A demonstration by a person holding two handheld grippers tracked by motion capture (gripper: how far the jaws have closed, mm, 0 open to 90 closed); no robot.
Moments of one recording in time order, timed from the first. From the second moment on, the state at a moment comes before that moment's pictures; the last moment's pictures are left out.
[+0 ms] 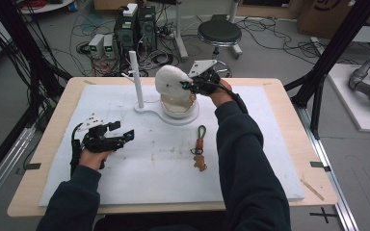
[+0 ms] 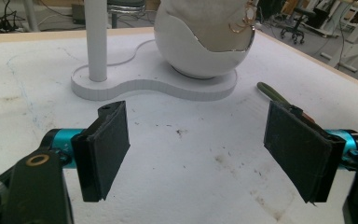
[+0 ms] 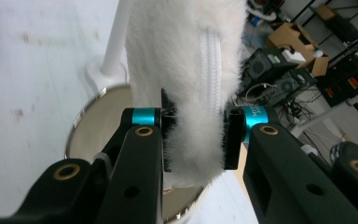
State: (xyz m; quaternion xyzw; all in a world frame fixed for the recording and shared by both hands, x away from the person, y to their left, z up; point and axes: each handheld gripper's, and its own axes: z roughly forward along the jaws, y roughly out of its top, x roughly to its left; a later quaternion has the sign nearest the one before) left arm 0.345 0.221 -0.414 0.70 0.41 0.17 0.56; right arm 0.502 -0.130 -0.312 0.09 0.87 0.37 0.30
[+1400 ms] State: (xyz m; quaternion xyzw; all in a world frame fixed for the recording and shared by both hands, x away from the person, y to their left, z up) left arm 0.344 0.226 -0.413 0.70 0.41 0.18 0.56; right arm 0.448 -0.195 -0.332 0.31 0.83 0.41 0.20
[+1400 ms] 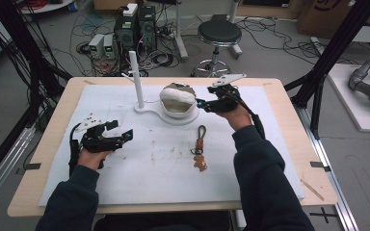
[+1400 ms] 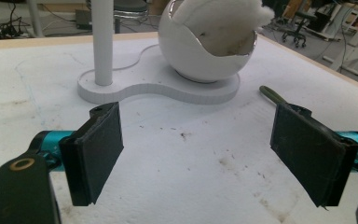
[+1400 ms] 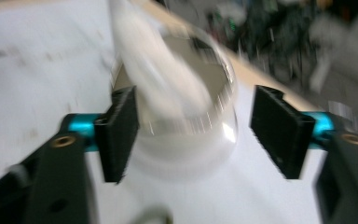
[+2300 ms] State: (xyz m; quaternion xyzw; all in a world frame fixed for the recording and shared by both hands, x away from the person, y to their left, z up) left arm 0.346 0.235 -0.416 0.69 0.42 0.18 0.56; right arm 0.360 -0.281 -0.399 0.40 0.78 0.42 0.24
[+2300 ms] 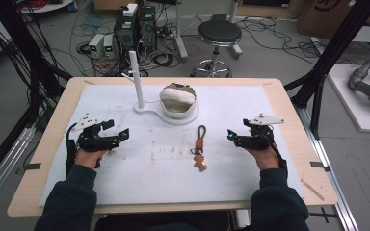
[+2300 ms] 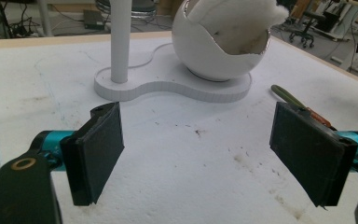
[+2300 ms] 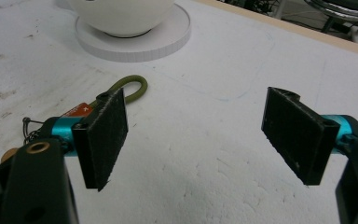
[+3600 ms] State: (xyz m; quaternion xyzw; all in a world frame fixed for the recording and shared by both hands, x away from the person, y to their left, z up) left arm 0.343 0.236 -0.418 0.70 0.42 0.18 0.55; right arm 0.373 -0.174 -0.446 0.38 0.85 0.35 0.11
